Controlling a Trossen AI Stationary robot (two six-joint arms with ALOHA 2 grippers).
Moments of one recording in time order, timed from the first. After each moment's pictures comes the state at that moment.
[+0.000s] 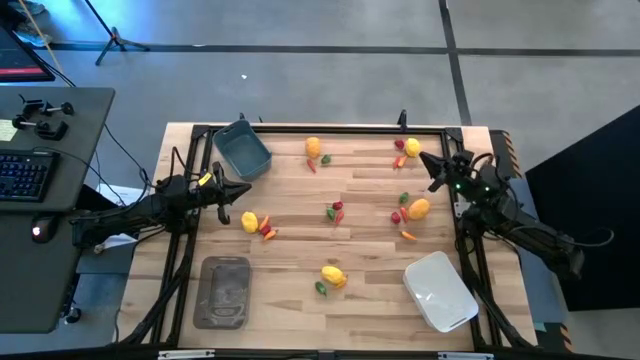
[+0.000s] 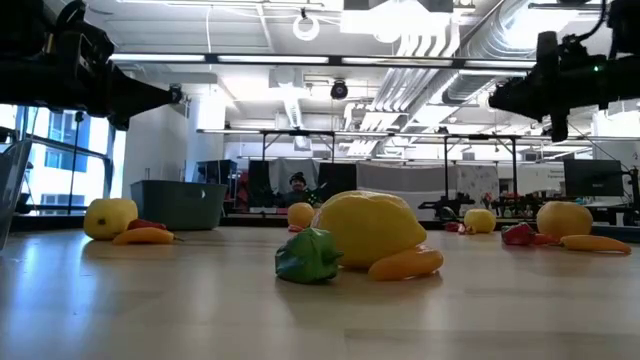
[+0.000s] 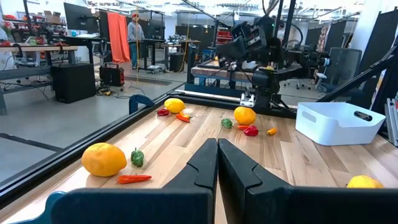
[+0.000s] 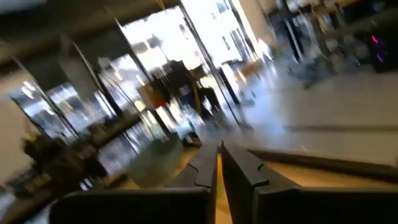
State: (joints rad) left arm 0.26 0.01 0.01 0.01 -0.01 -0.05; right arm -0.59 0.11 0.14 -0.02 0.09 0.47
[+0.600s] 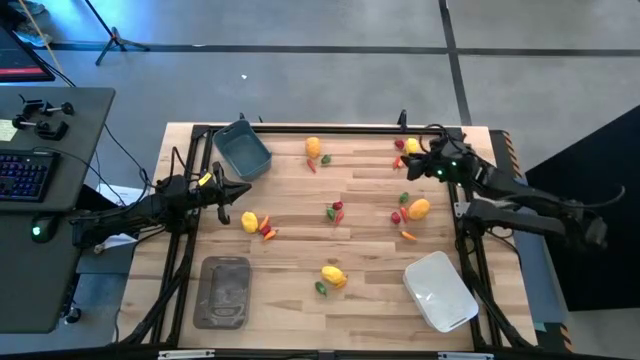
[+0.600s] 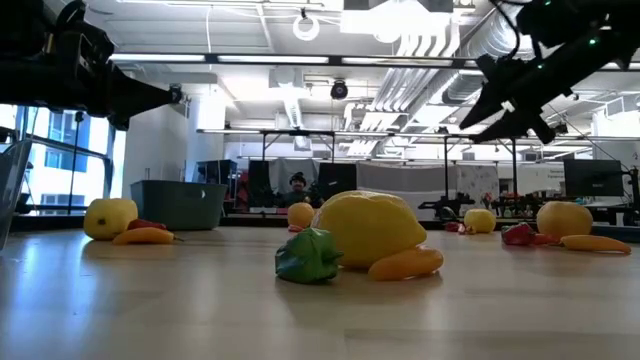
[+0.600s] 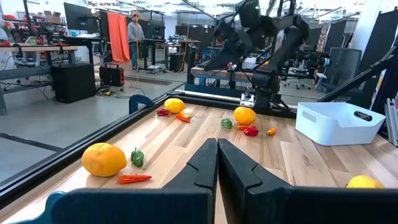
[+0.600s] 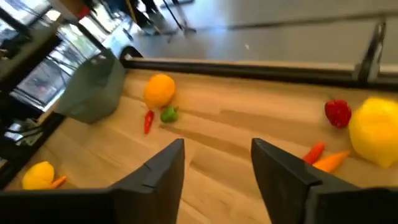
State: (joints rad) left arm 0.26 0.01 0.01 0.01 -0.01 -0.05; right arm -0.56 0.69 0.47 -0.28 0.15 0.63
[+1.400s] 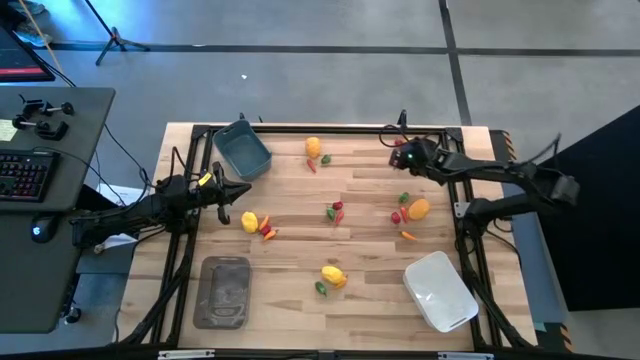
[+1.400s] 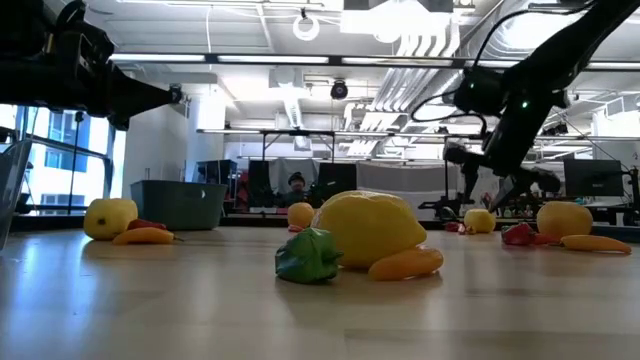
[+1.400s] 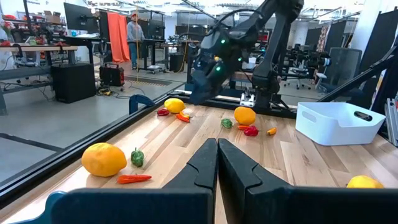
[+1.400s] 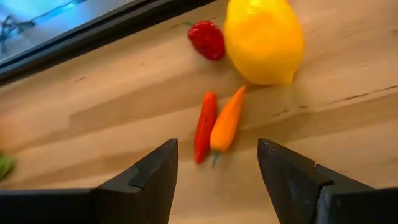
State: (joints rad) left arm 0.26 0.01 0.01 0.01 -0.01 -0.05; right arm -0.63 1.27 0.53 -0.26 0.36 1.10
